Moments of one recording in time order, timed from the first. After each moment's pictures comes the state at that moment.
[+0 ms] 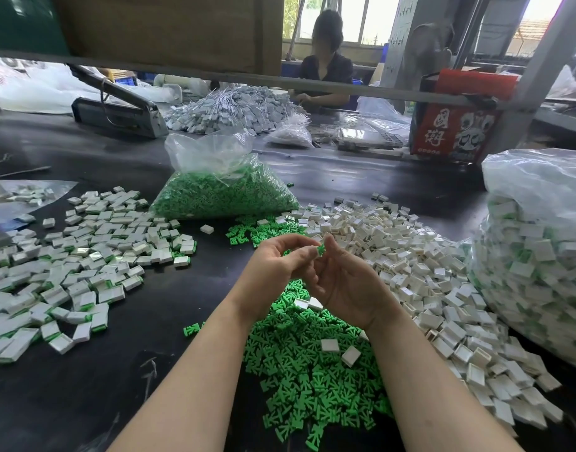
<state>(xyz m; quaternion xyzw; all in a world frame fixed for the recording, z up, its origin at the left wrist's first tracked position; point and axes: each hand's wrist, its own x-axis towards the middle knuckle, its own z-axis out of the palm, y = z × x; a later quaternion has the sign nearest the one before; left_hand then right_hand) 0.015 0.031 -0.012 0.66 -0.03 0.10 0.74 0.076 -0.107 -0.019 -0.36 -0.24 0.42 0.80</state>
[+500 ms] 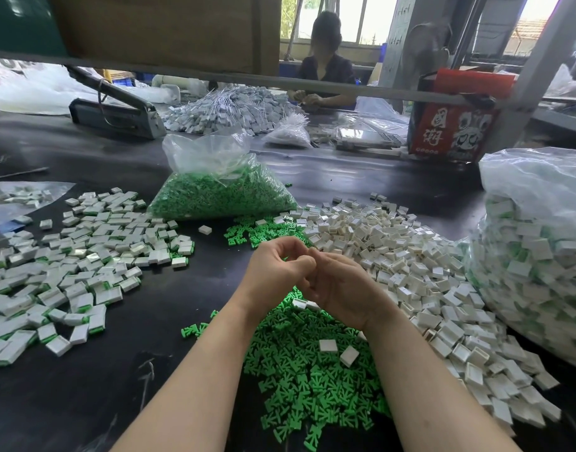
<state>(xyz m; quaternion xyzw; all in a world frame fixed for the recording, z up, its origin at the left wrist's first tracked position) 0.017 0.025 -0.013 0.73 0.01 0.16 0.67 0.081 -0.105 -0.029 -0.45 -0.28 0.39 0.76</state>
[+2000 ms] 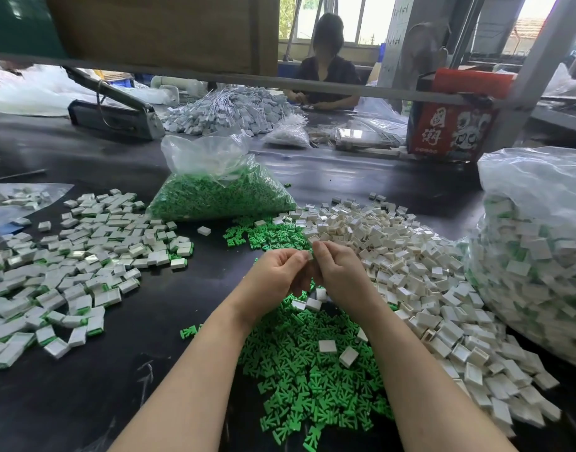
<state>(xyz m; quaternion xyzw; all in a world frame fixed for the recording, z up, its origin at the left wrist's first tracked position) 0.012 0.029 -0.015 0.73 -0.01 0.06 0.68 0.081 -0.099 -0.019 -0.77 -0.28 0.05 0.58</state>
